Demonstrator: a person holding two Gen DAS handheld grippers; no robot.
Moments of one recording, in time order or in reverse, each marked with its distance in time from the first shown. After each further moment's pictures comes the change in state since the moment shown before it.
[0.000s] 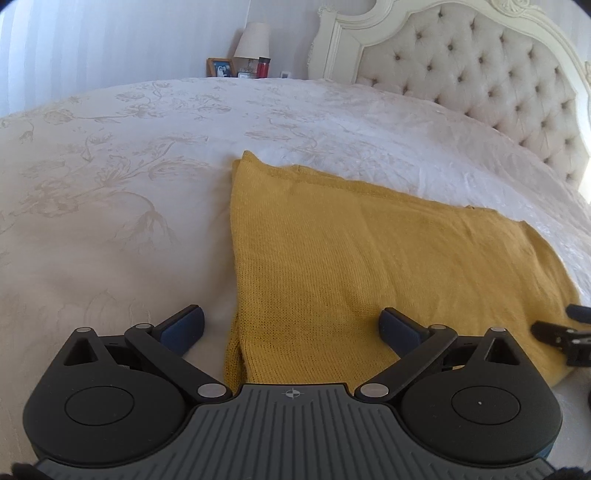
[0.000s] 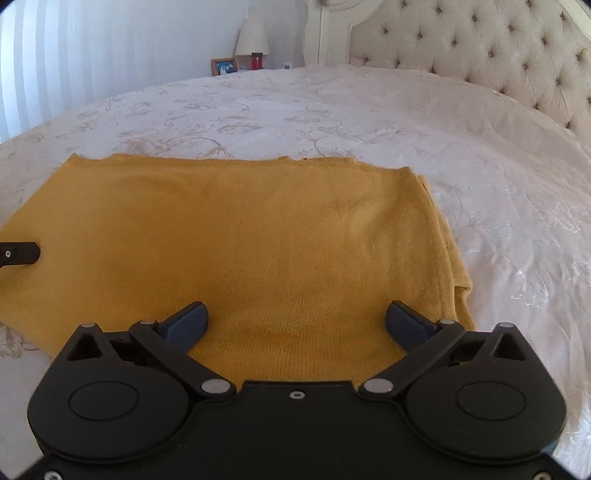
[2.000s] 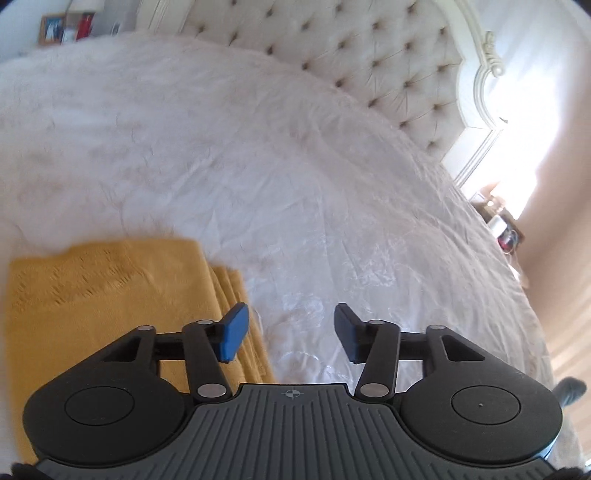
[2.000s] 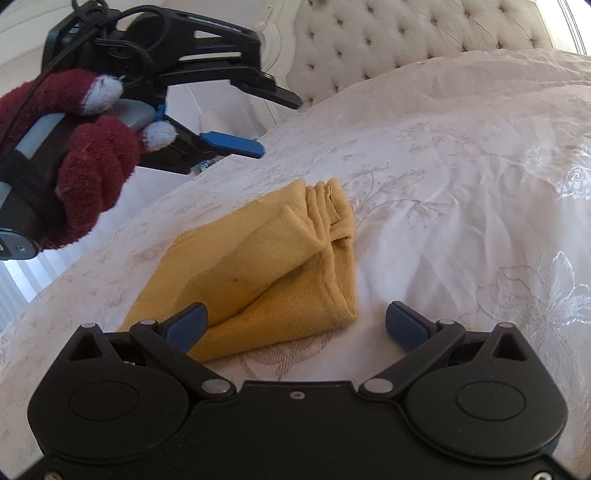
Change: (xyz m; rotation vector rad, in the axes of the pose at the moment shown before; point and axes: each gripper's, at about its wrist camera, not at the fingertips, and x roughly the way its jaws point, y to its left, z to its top) left arm 0.058 -0.282 0.109 0.053 0.183 -0.448; right arm -0.057 -0.097 -0.059 0.437 -0.195 0.178
